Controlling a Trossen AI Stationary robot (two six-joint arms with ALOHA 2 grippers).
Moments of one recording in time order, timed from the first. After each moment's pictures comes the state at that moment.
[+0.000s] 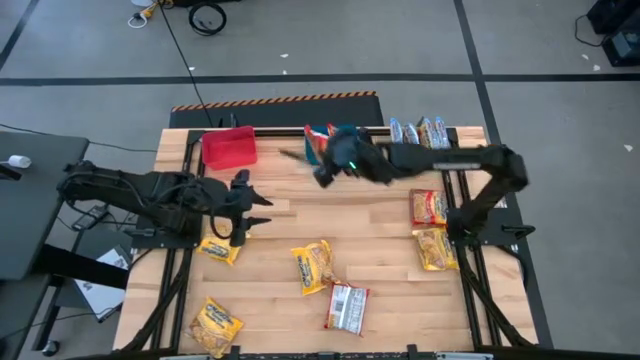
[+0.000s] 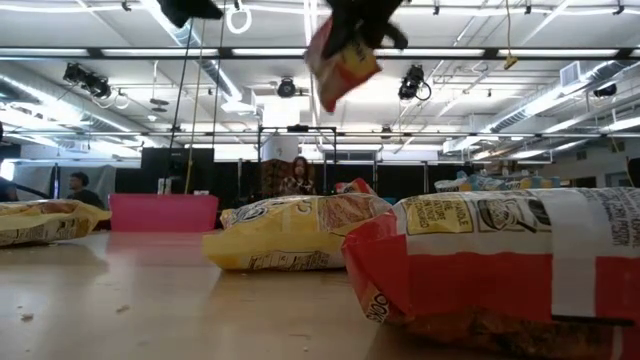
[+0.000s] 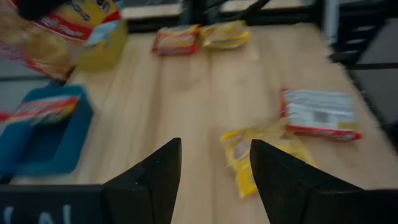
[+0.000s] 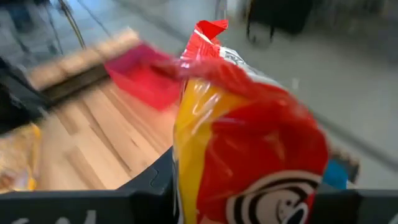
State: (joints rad) left arm -0.20 0.96 0.94 -0.51 -0.23 -0.06; right arm -0.07 1.65 1.57 -0.57 0.59 0.41
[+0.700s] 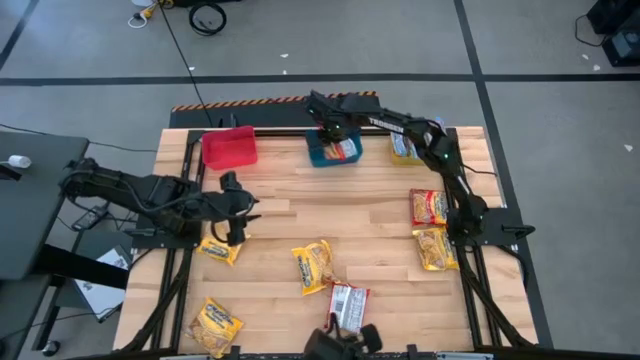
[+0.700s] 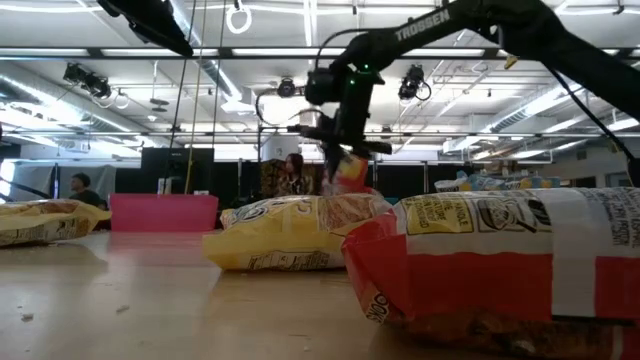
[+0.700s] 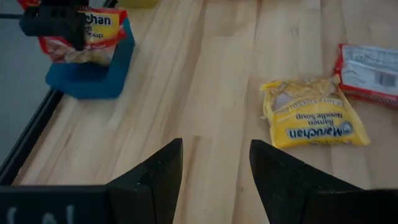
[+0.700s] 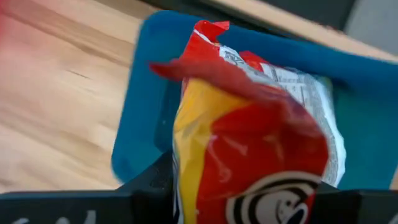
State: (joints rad) left arm -0.27 0.96 0.94 -0.75 -0.44 -0.25; right arm -0.53 2.27 2.14 -1.12 0.09 0.66
